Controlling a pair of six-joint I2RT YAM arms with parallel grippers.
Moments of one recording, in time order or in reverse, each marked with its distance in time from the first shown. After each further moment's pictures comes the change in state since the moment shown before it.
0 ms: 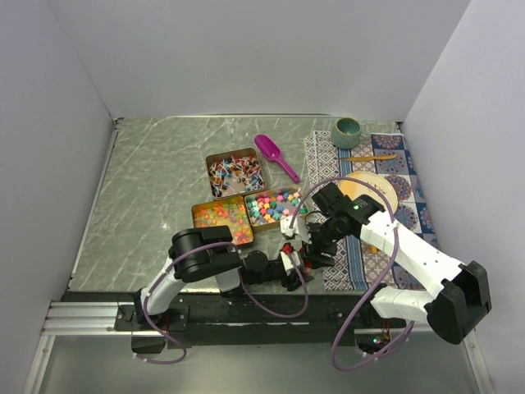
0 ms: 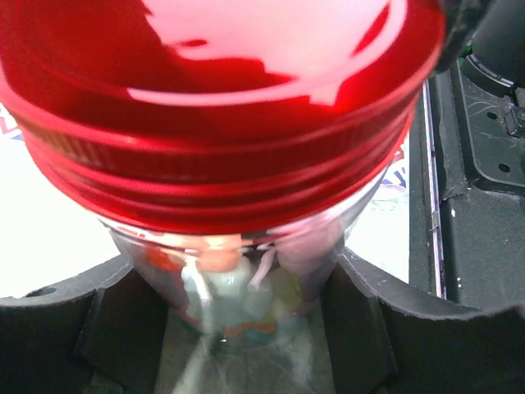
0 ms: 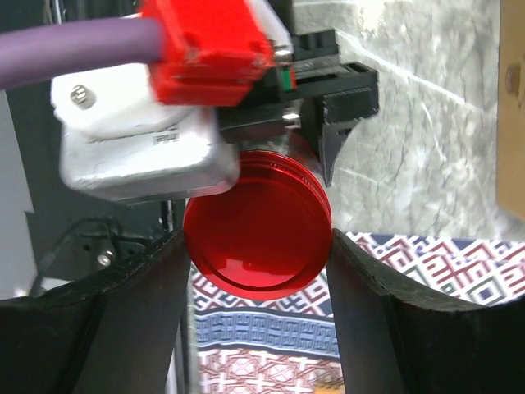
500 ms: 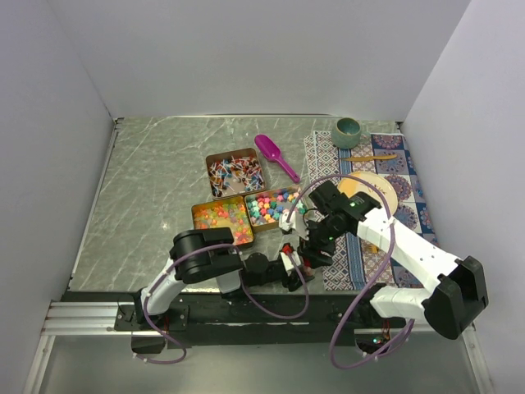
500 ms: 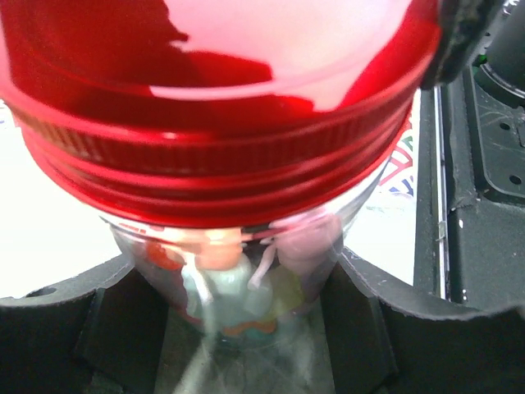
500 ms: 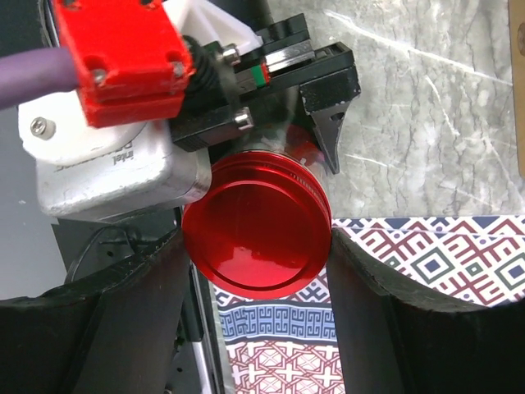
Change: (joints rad) left arm -0.014 0.006 0.001 0.010 -0.055 -0.012; right arm 0.007 0.036 0.027 -0.004 0.039 0.125
